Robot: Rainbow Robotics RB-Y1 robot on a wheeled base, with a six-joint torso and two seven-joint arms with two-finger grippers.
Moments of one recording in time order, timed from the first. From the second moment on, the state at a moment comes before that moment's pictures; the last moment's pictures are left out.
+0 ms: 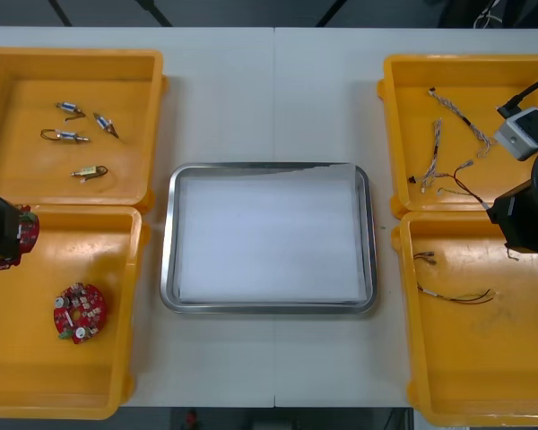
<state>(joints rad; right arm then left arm) -0.26 -0.67 -0.25 -2.38 -0.89 1.92 1.58 -0.13 1.47 -0.02 -2.30 1.29 1.45 -0.56</state>
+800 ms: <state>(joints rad) -0.27 -0.67 -0.25 -2.38 -0.89 1.92 1.58 -0.67 1.18 -0.42 -2.32 1.17 1.73 0.05</state>
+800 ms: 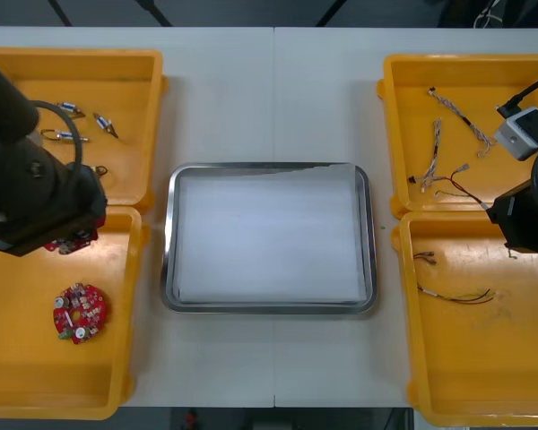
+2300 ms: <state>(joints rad) -0.27 -0.67 -0.25 -2.38 -0.89 1.92 1.58 -0.78 0.62 -0.93 -2.04 0.56 1.72 0.39</state>
